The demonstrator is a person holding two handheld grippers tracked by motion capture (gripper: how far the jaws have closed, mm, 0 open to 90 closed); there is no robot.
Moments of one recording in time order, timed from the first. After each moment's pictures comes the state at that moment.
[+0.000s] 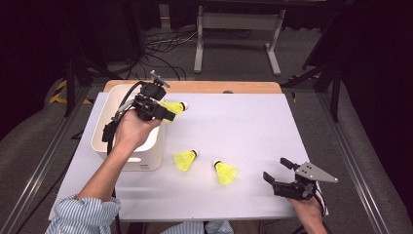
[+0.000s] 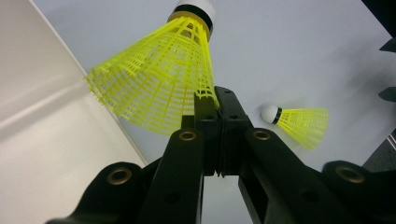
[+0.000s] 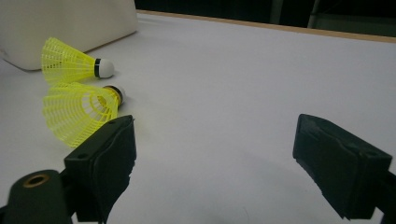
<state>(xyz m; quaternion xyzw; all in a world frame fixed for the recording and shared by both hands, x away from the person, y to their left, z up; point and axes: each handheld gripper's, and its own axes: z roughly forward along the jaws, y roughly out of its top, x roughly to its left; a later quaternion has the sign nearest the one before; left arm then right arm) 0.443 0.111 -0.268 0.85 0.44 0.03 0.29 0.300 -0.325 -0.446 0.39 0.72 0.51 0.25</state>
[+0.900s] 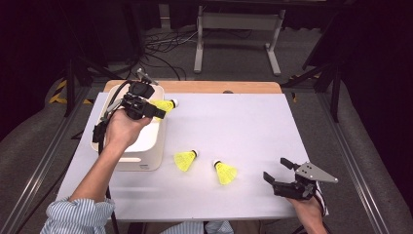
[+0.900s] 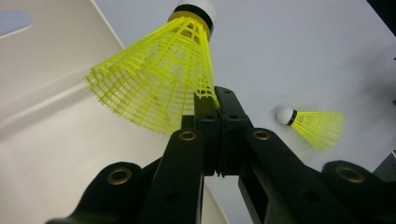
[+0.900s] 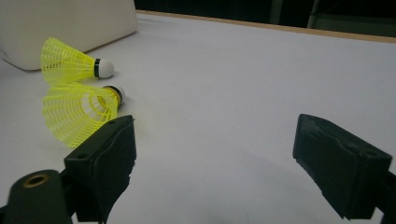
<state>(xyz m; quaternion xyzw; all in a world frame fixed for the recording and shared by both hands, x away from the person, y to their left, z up) 0.445 0.138 -0.268 0.83 0.47 0.03 0.30 0.300 -0.325 -0.446 0.39 0.72 0.51 0.25</state>
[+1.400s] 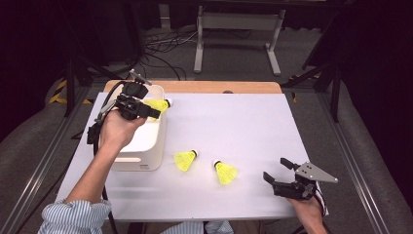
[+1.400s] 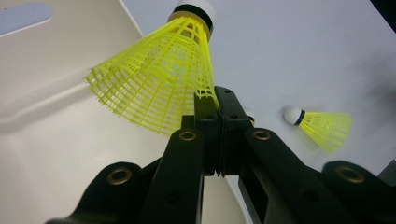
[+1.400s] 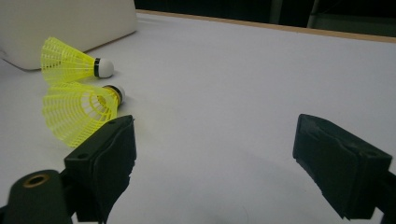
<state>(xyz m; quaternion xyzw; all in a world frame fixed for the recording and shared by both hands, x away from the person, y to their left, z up) 0.444 0.151 -0.270 0.82 0.48 0.04 0.30 0.299 -0.325 -0.446 0.39 0.73 0.51 0.25</state>
